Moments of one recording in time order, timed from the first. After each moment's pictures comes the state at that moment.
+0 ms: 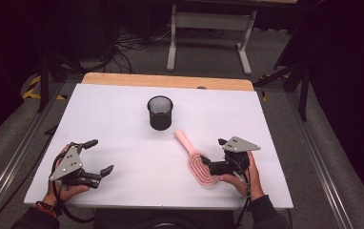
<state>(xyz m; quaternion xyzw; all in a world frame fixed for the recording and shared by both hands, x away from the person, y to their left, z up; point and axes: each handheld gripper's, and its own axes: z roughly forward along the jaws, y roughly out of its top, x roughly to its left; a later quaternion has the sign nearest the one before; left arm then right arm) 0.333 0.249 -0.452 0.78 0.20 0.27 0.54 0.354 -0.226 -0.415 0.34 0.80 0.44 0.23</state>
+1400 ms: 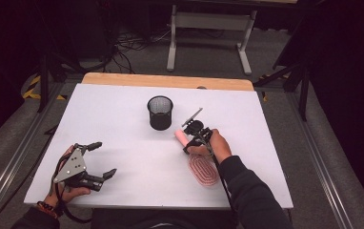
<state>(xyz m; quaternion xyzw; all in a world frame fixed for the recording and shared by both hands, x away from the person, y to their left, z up) 0.331 0.242 -0.453 0.79 0.18 0.26 0.53 0.462 -0.136 -0.430 0.39 0.91 0.16 0.06</state>
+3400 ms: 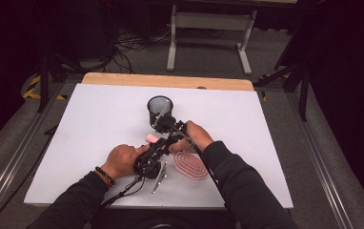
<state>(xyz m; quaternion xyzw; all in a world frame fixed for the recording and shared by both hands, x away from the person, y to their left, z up) 0.365 0.061 -0.482 0.78 -0.13 0.58 0.20 0.456 -0.058 -0.386 0.24 0.96 0.12 -0.03</state>
